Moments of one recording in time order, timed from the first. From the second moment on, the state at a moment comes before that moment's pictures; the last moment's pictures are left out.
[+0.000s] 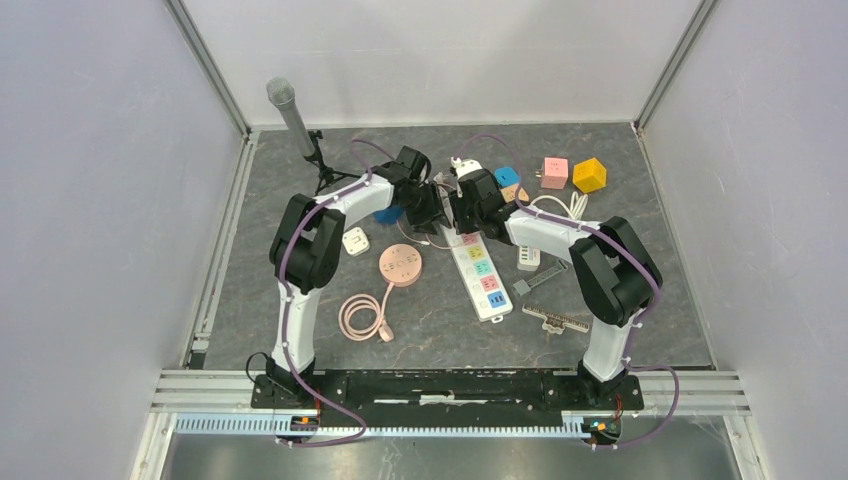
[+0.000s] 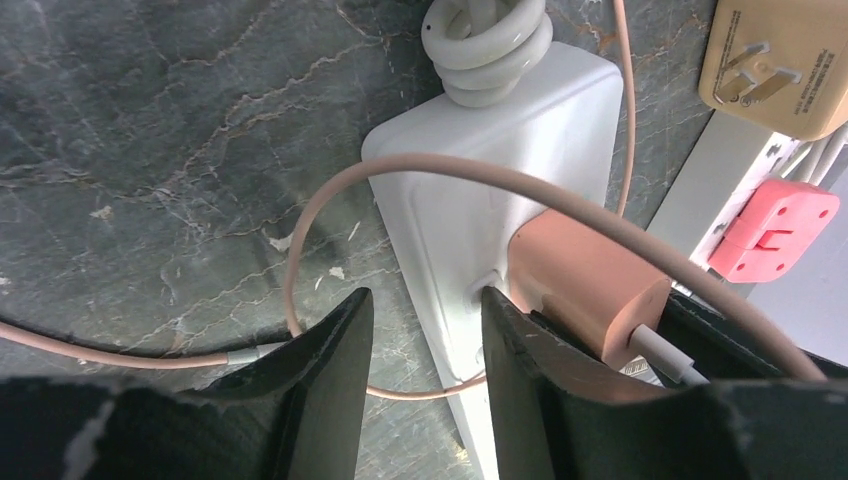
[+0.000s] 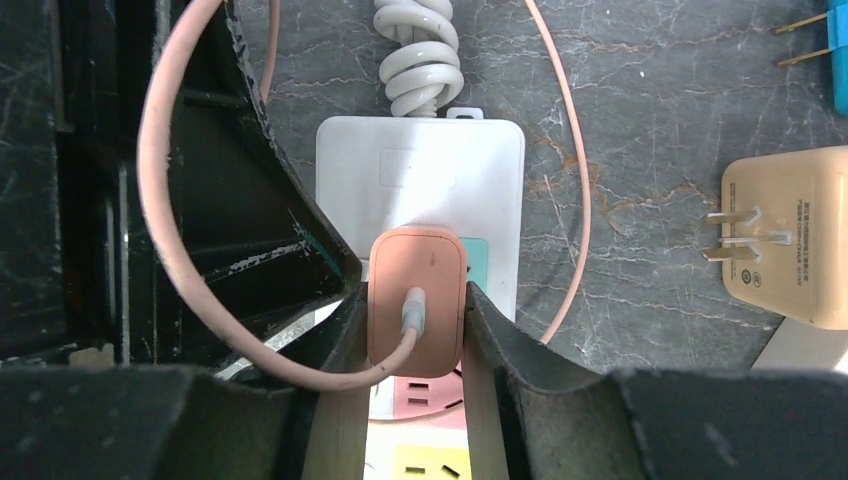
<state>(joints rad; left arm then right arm) -0.49 2.15 1.60 -0.52 0.34 -0.74 0.61 1.85 1.17 -0.09 0.14 0.21</state>
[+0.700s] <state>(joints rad) -0.53 2.11 1.51 -0.41 0.28 -0.77 0.62 1.84 1.17 -0.10 0.16 0.20</state>
